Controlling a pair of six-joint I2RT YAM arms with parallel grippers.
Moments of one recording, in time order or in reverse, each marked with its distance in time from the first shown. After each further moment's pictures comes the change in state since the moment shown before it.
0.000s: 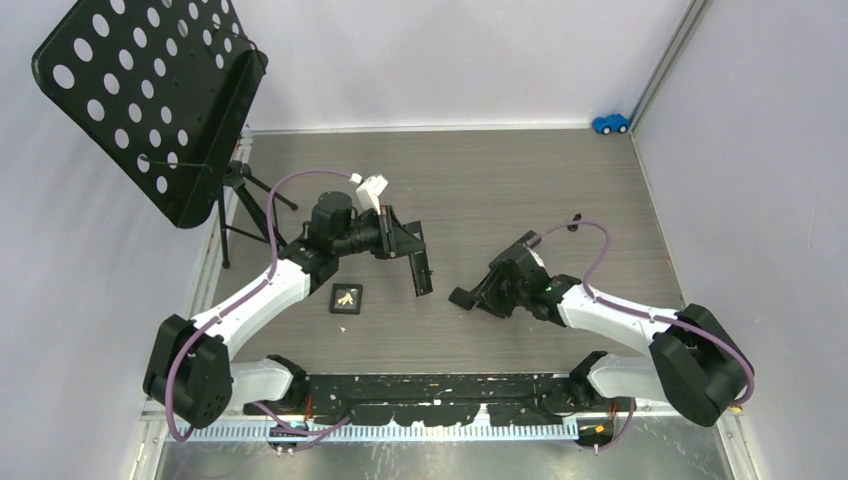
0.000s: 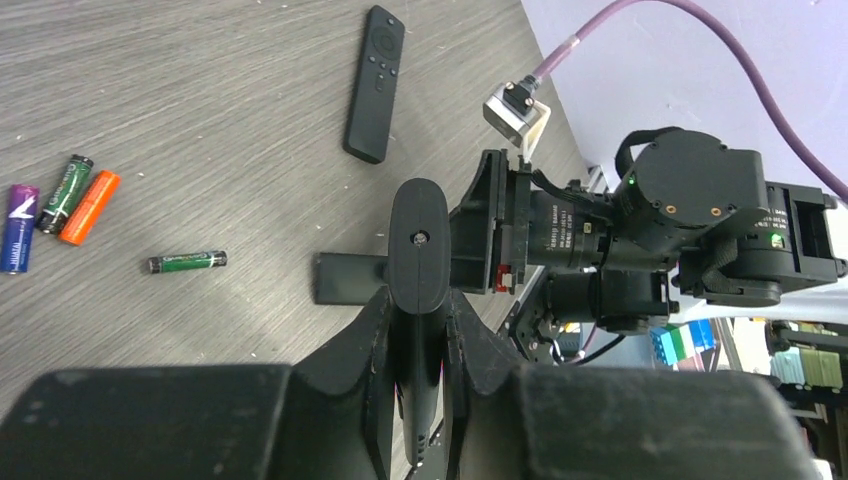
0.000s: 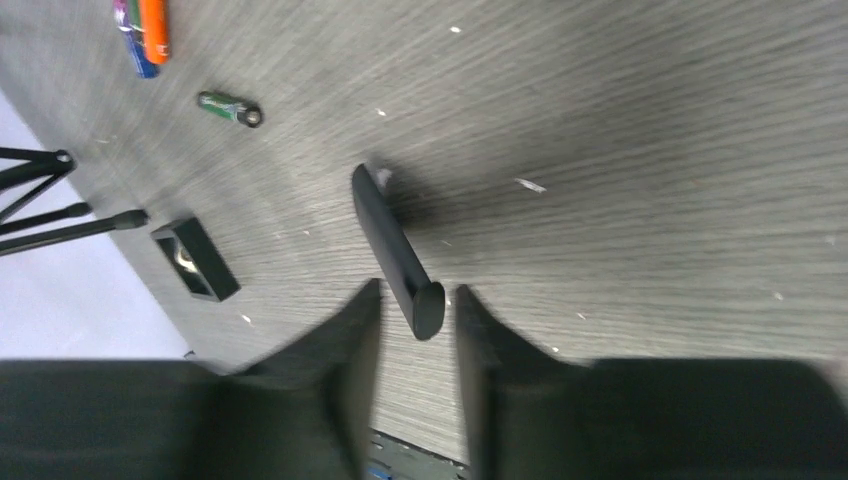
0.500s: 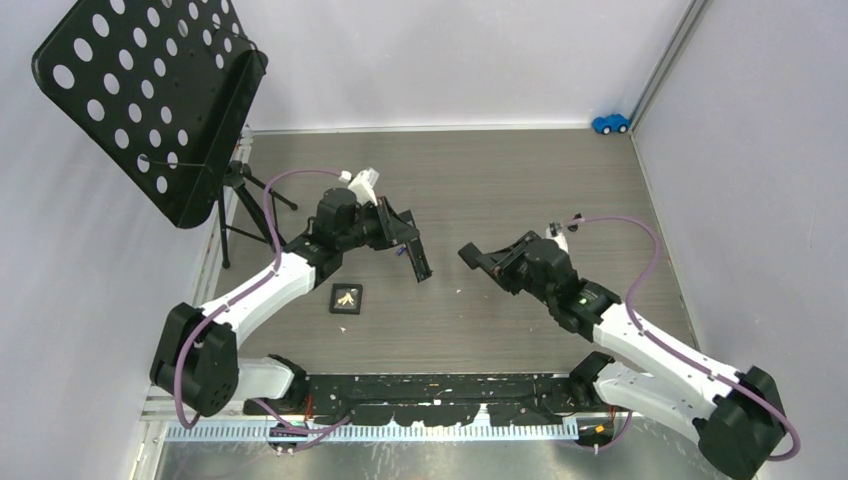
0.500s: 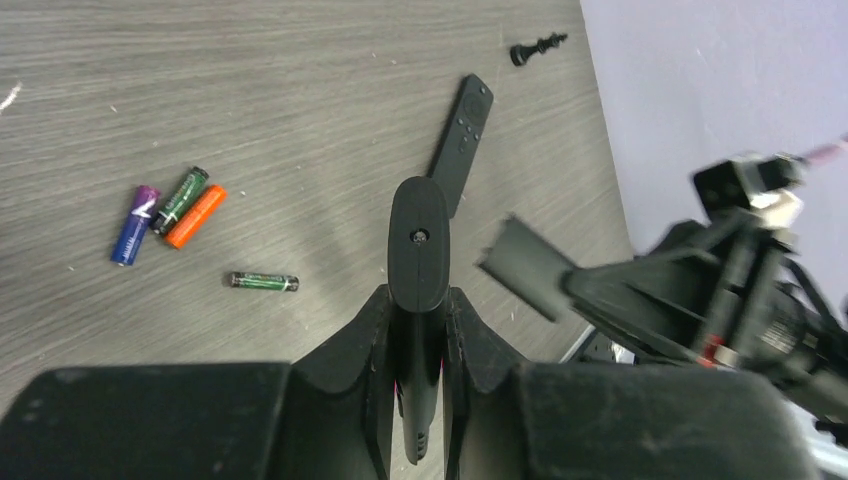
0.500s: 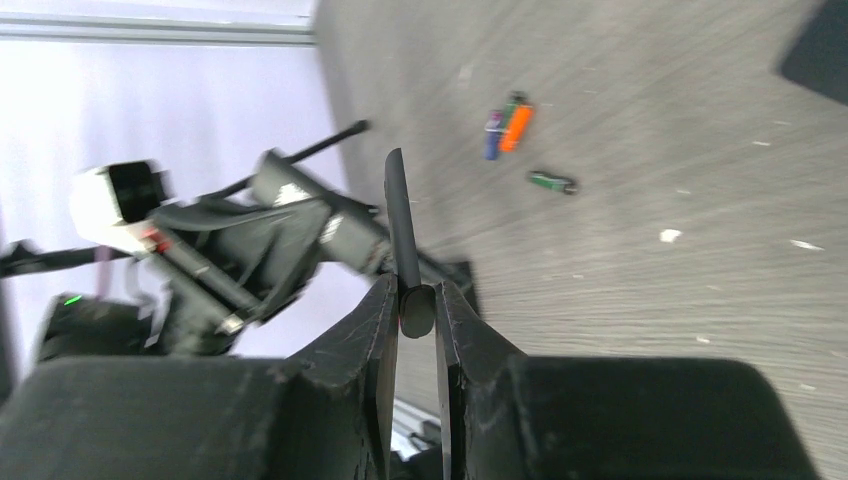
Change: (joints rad) left arm 0.002 0.068 0.034 -0.003 -0.215 -0.086; right arm 0.001 -0.355 0.064 -0.009 0.174 0.092
